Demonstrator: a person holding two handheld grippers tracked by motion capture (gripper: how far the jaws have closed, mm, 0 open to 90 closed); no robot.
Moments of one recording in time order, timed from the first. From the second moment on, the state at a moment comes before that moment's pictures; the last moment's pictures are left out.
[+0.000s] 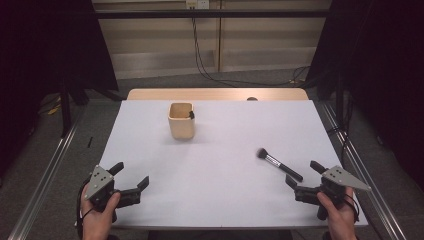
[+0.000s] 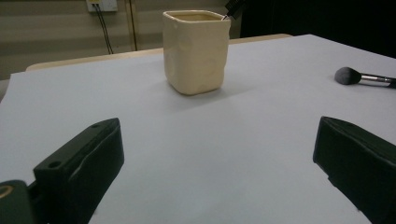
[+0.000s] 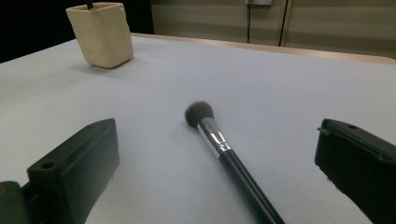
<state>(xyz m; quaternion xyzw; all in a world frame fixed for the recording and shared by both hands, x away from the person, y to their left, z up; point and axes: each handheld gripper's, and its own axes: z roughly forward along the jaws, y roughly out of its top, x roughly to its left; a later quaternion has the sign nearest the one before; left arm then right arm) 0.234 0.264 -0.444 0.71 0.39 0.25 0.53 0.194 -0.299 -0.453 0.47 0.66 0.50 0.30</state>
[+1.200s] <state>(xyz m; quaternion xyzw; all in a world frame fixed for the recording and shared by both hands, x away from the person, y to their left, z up) 0.230 0.265 -0.445 0.71 0.38 0.25 0.53 0.244 -0.300 -0.430 0.45 0.67 0.50 0.30</state>
